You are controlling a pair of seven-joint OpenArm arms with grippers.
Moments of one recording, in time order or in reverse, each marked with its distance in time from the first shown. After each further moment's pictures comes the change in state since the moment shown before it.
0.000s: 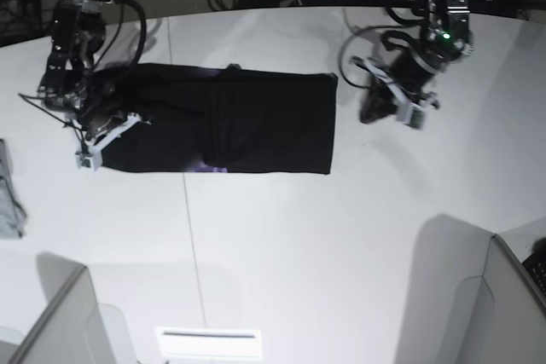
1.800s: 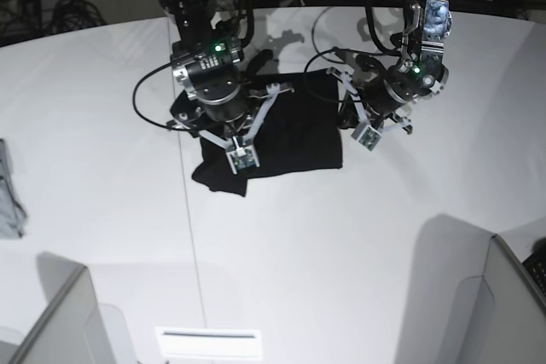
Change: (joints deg) left arm -11.3 0.5 11.6 -8.1 12.4 -0.5 7.9; right arm -4.5 -15.8 -38.4 17.1 -32.3 -5.3 -1.3
